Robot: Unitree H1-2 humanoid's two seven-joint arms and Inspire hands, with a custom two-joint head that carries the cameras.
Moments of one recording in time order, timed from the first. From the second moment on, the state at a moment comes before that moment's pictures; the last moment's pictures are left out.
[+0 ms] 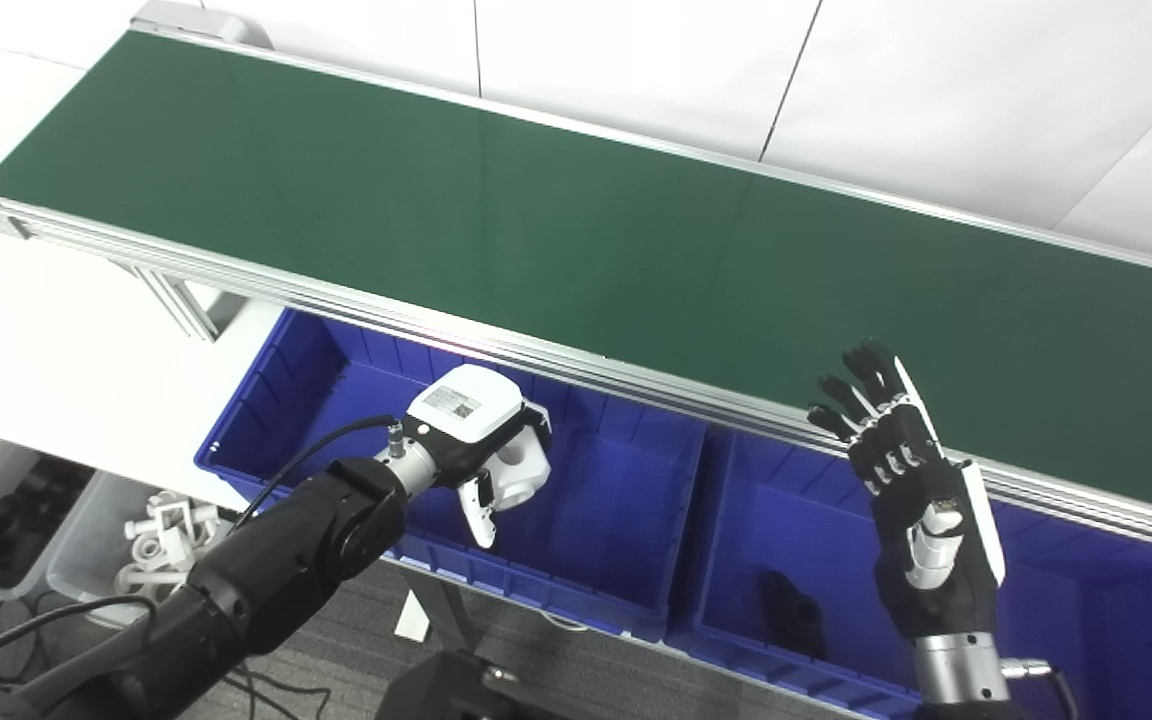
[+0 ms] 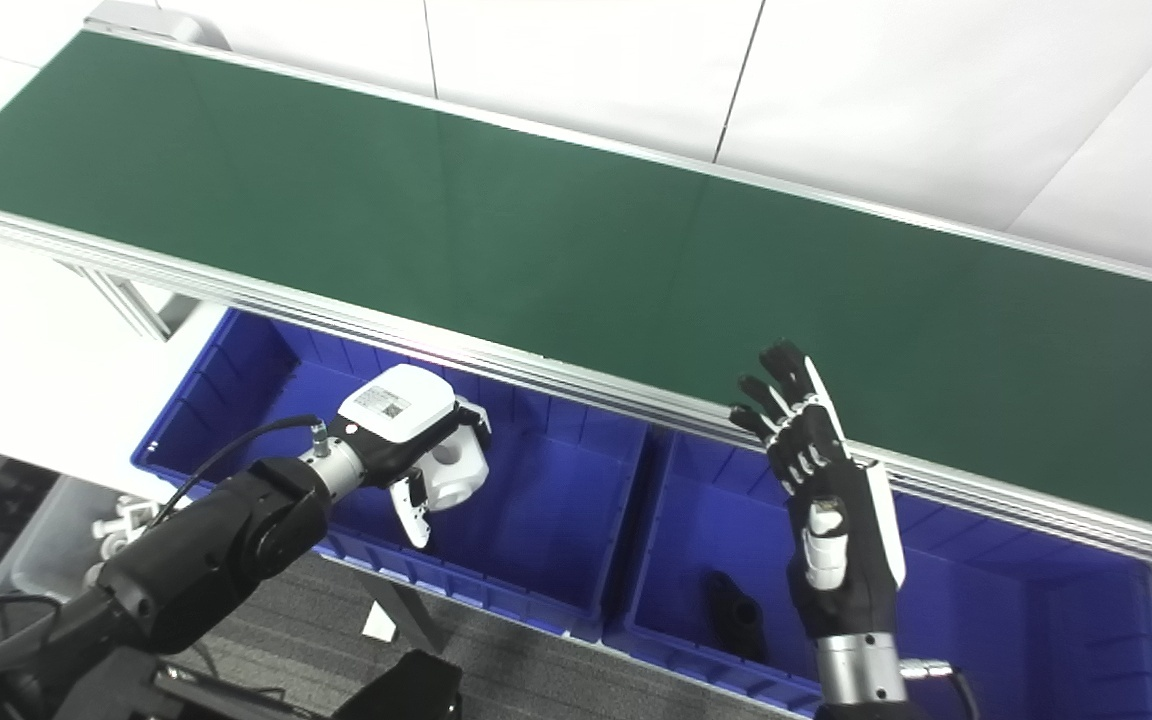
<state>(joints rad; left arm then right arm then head) 0.04 0.39 -0.41 0.13 0.98 -0.02 -0.02 0.17 -0.09 0.21 -0.28 0.10 -0.05 0.23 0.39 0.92</state>
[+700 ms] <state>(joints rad) 0.04 0.40 -0.41 0.10 0.96 0.03 -0.14 0.17 -0.09 0.21 -0.28 0.10 -0.05 0.23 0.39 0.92</state>
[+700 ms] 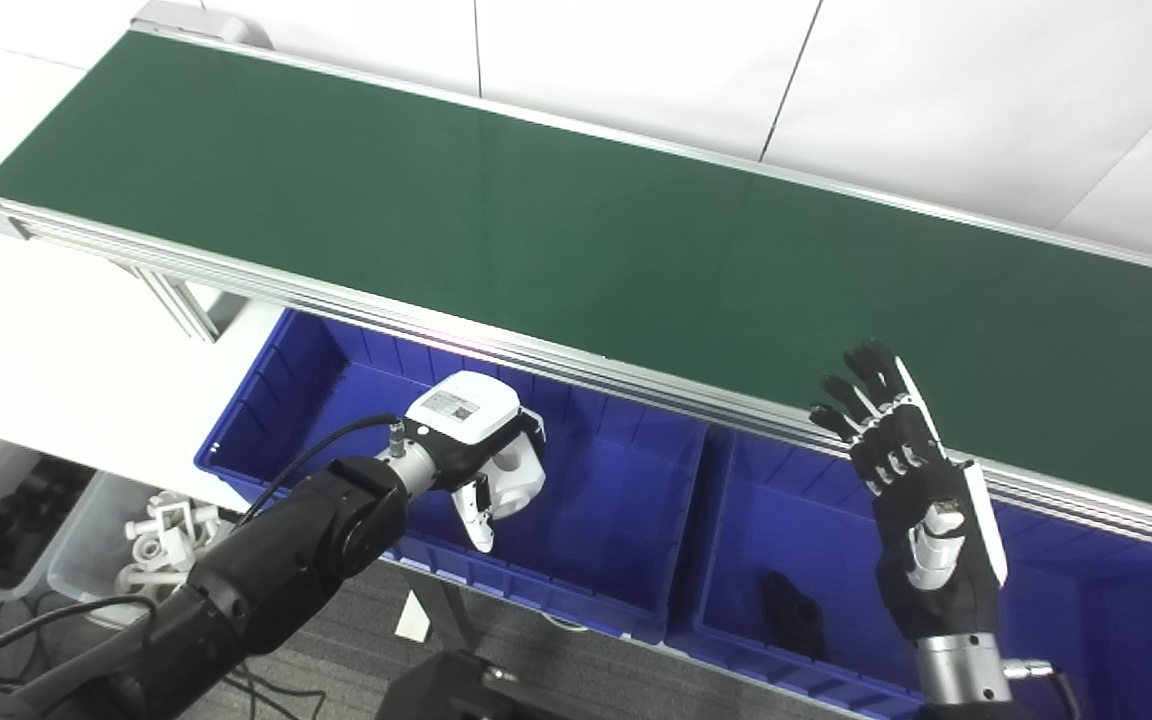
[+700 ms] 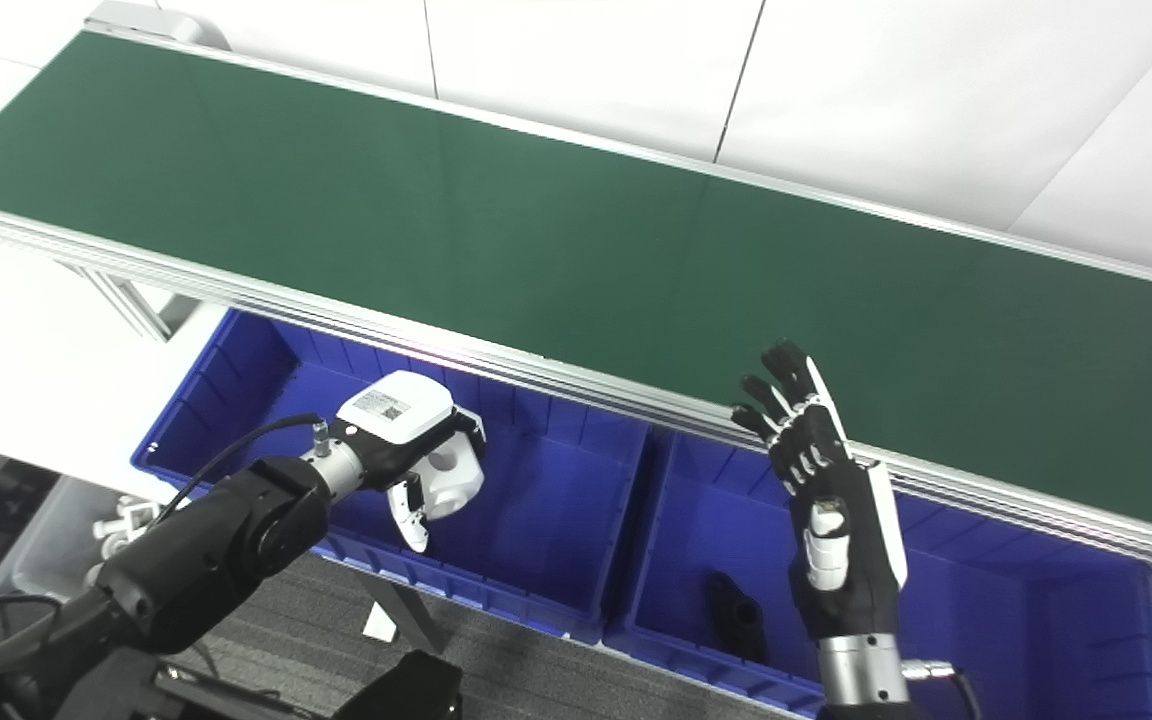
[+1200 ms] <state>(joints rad) 0.05 0.37 -0.40 0.12 0.90 -0.10 0.05 0.17 -0.10 0.21 -0.28 0.10 -0.05 0.23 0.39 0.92</state>
